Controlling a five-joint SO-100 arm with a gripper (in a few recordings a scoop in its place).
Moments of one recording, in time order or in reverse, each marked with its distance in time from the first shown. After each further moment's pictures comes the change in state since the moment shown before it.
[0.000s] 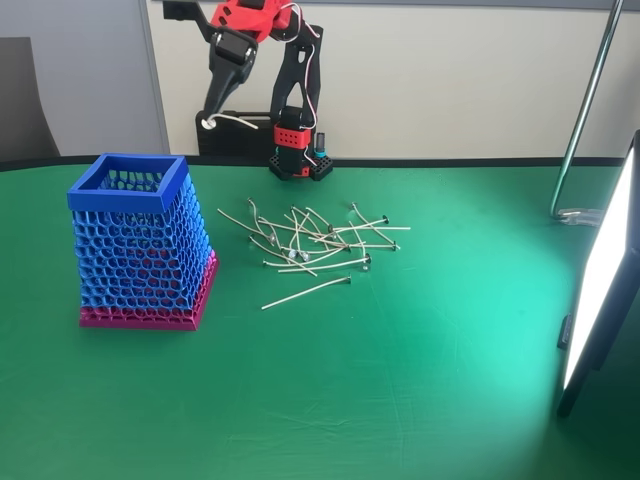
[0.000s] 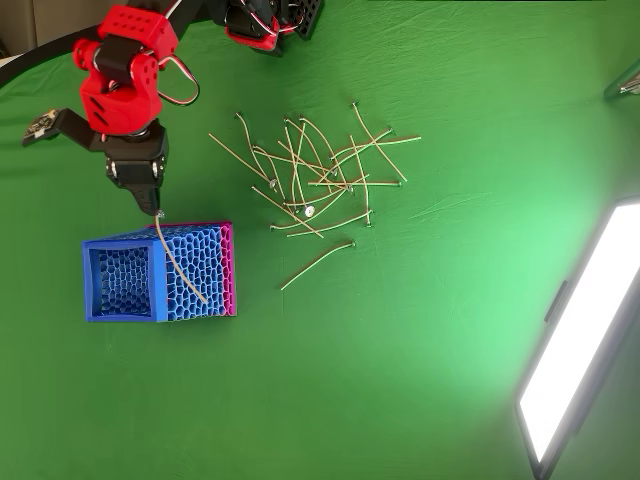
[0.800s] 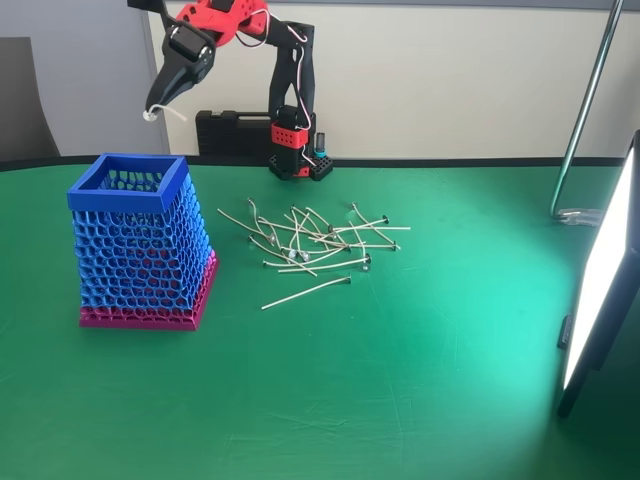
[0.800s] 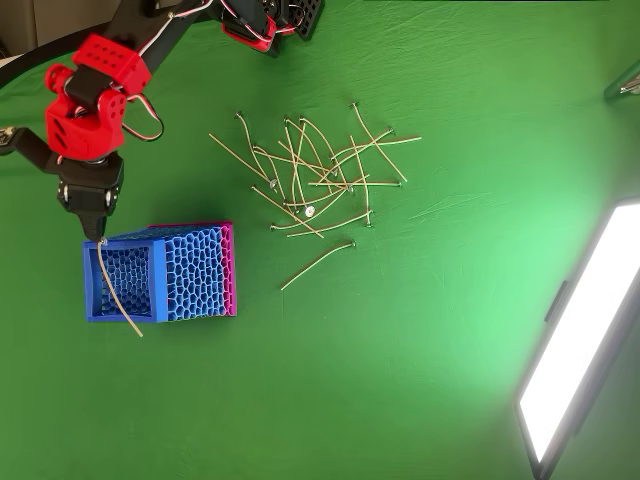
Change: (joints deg) arm 7.7 -15.6 -12.8 -10.9 -5.3
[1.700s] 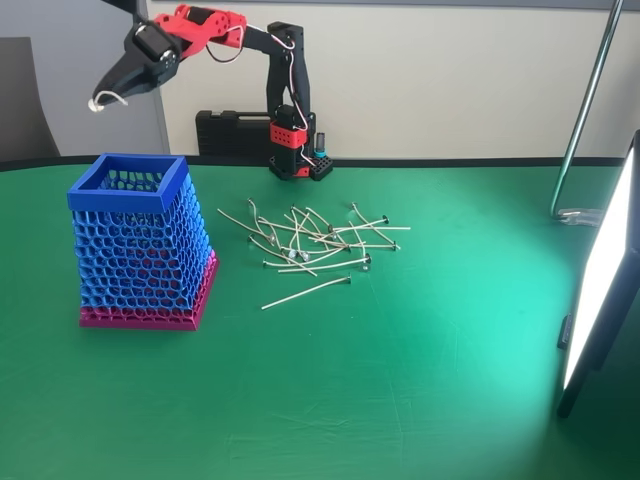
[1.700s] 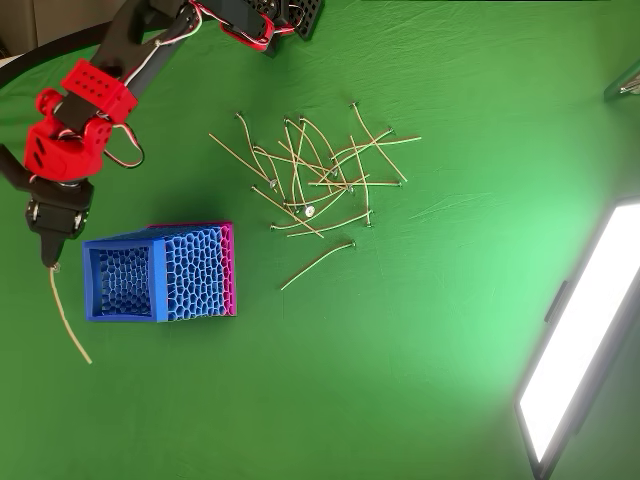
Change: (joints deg) arm 4.0 -8.9 -3.9 -18.3 -5.0
